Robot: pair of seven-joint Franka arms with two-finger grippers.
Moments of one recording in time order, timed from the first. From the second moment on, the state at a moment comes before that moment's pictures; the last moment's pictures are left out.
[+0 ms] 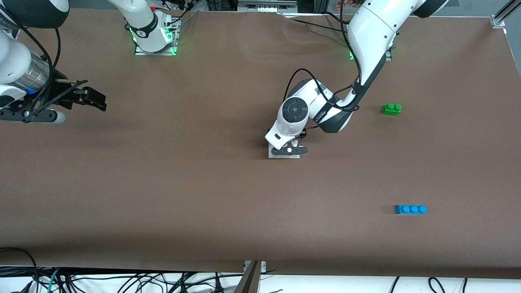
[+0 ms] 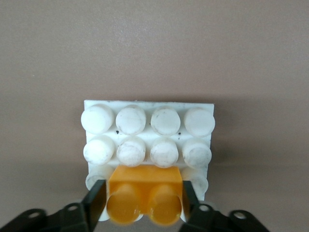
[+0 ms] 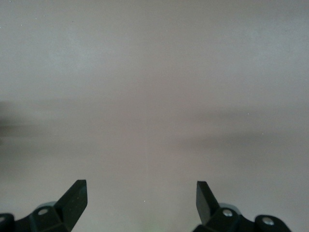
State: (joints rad) left arm -0.38 0.71 -0.34 -1.62 0.14 2.19 -0.80; right arm 0.13 0.08 -0.01 -1.58 0.00 1.58 0.16
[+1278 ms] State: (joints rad) left arm -0.05 0.22 -0.33 -1.52 0.10 1.61 -0.44; right arm 0.13 0.08 -0.01 -1.58 0.00 1.59 0.16
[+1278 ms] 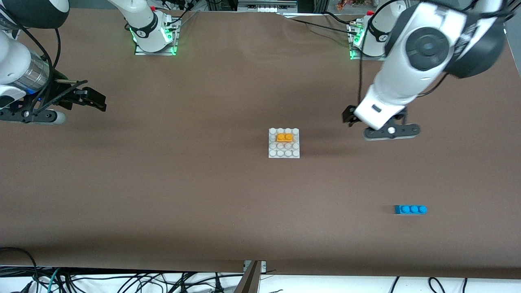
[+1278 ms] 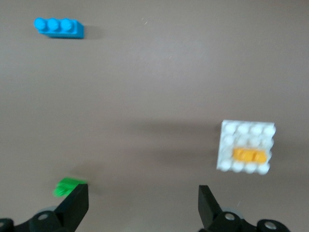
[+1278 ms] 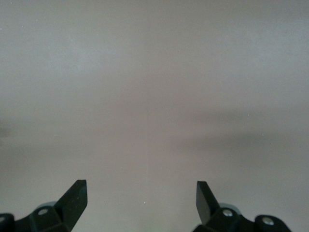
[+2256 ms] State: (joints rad) left arm -0.04 -0.01 -0.04 -1.76 -0.03 1.74 -0.05; right arm 0.12 0.08 -0.01 -1.57 0.00 1.61 0.12
